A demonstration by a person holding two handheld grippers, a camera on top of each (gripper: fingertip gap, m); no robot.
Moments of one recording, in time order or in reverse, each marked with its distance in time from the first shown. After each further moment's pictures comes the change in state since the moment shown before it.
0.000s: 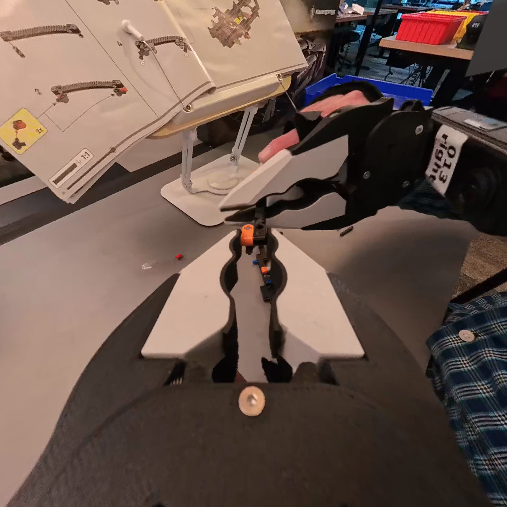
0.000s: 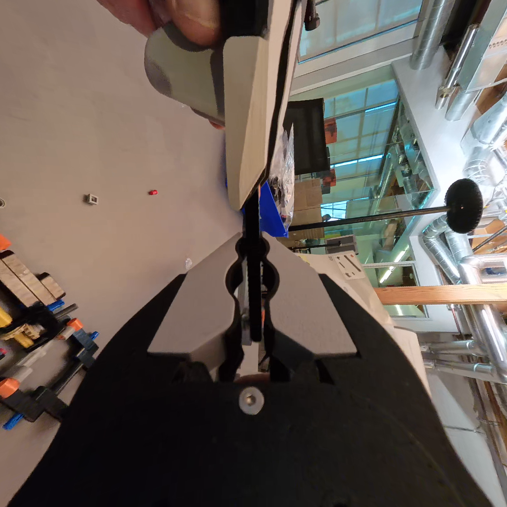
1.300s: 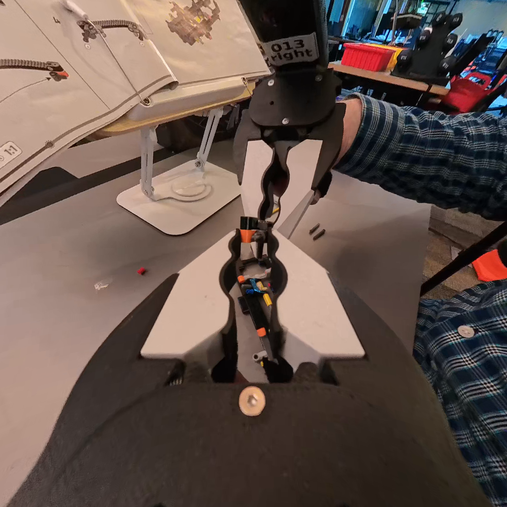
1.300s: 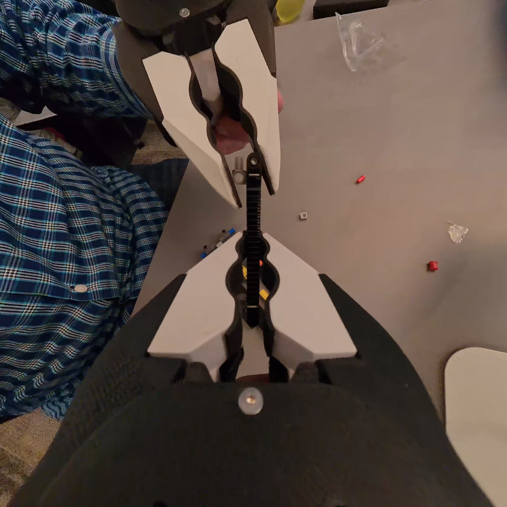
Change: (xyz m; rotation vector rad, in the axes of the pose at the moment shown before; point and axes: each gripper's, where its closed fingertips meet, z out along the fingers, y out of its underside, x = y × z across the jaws) left arm 0.015 0.008 0.020 0.046 0.160 -0.036; right arm -0.055 -0.006 -0.042 0.092 -1.006 1.108
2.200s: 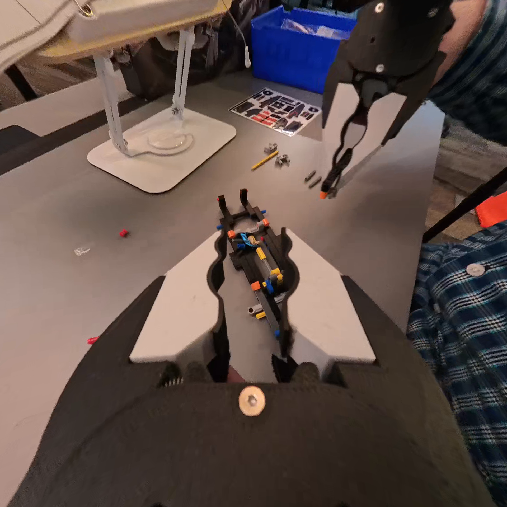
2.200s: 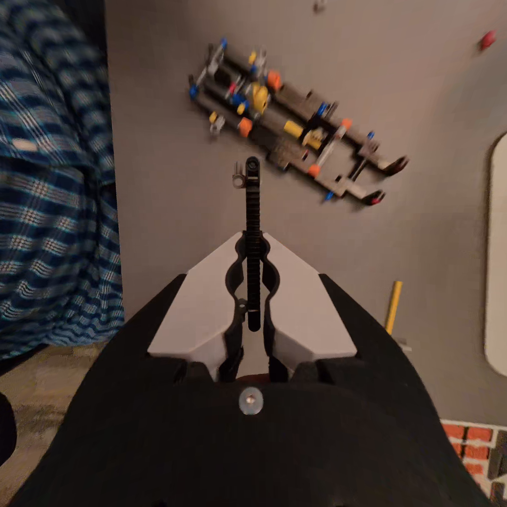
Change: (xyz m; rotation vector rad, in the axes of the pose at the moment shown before) left arm 0.011 0.047 -0.006 -0.164 0.038 0.059; right arm -0.050 0.129 -0.045 -0.362 0.292 0.080
